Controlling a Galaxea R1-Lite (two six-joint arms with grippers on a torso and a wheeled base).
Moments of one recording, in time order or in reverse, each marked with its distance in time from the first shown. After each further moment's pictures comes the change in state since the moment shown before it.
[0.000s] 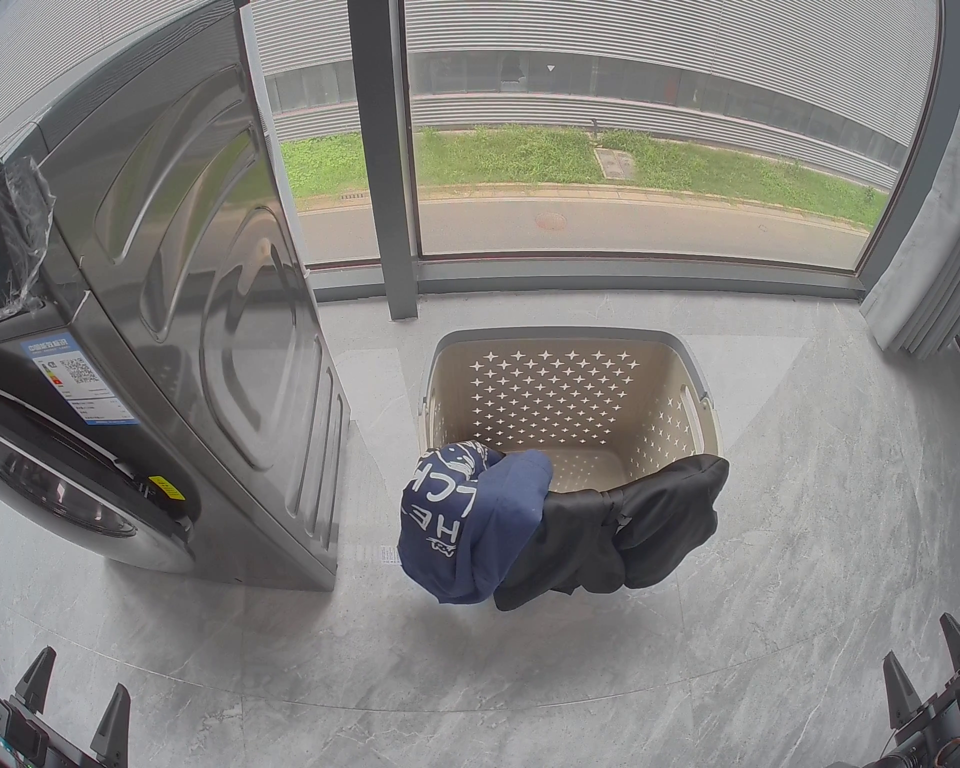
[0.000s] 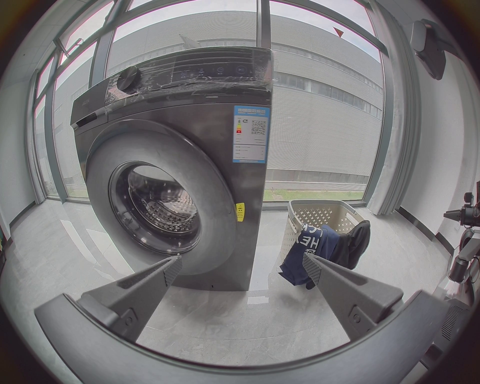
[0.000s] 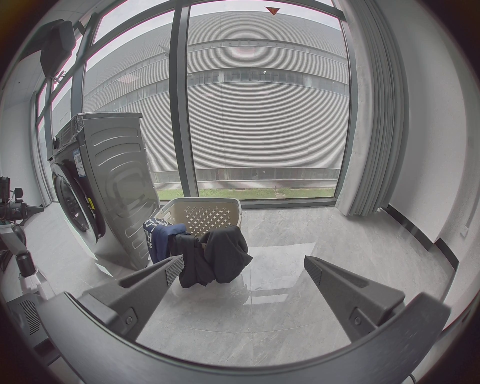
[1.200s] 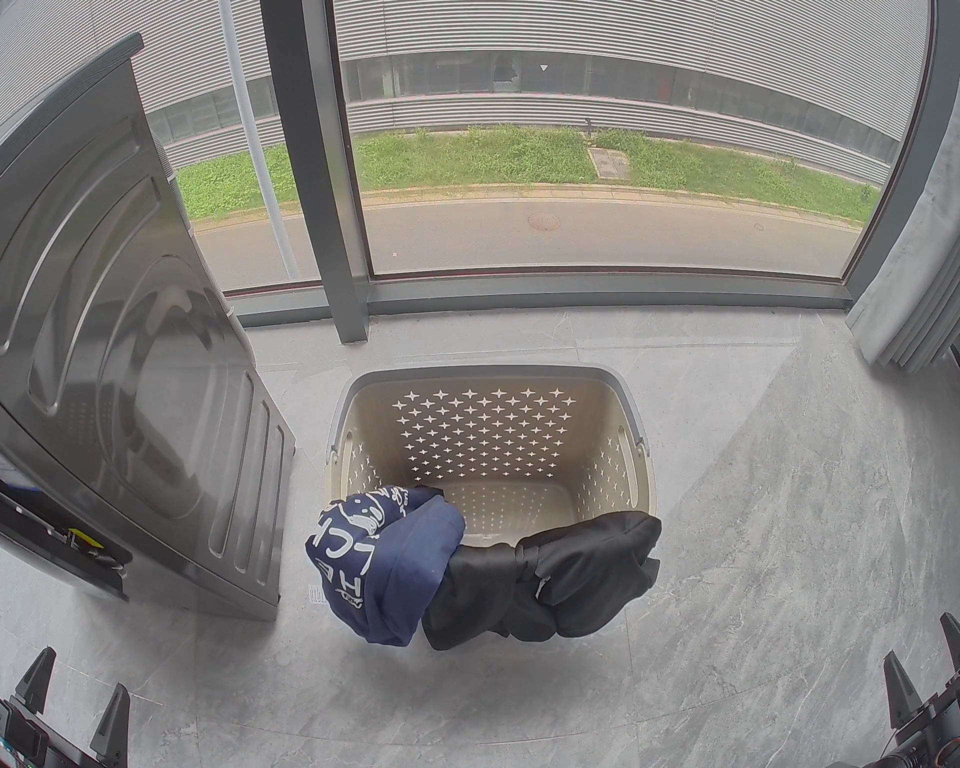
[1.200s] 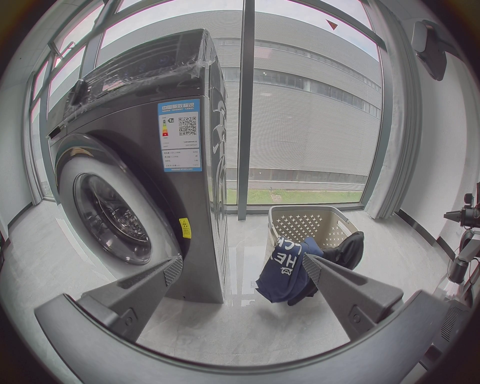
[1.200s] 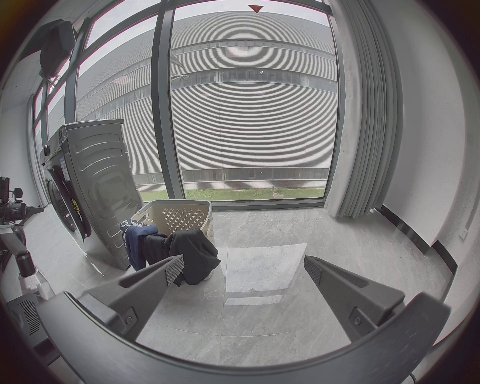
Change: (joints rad) left arm 0.000 0.000 0.000 0.001 0.002 -0.005; right arm 0.000 0.000 0.000 -0.002 0.000 0.000
